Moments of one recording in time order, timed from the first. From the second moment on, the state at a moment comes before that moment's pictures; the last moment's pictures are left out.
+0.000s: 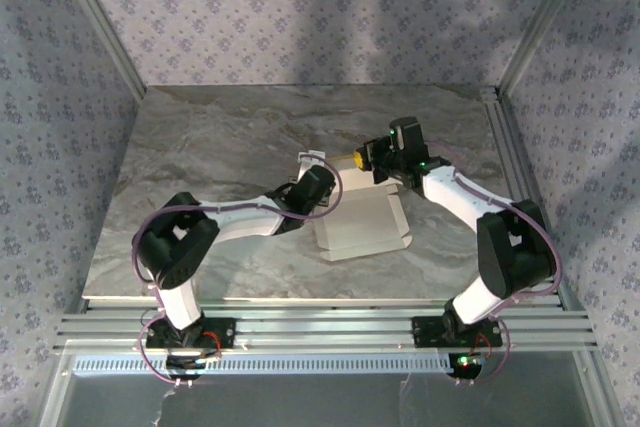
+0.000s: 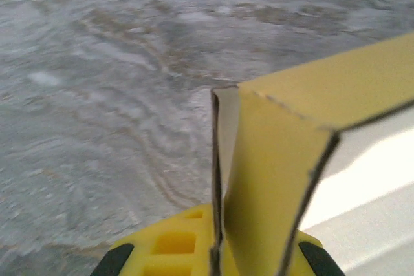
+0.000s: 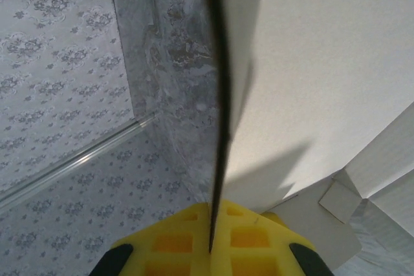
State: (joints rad) left arm -0.88 1.78 1.01 0.05 -0.60 -0.48; right arm 0.39 1.58 1.00 -0.04 -0.33 1.64
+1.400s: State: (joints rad) left arm -0.46 1.31 0.75 -0.01 -0.04 -0.57; right arm 0.29 1.82 0.77 0.96 -0.46 1.42
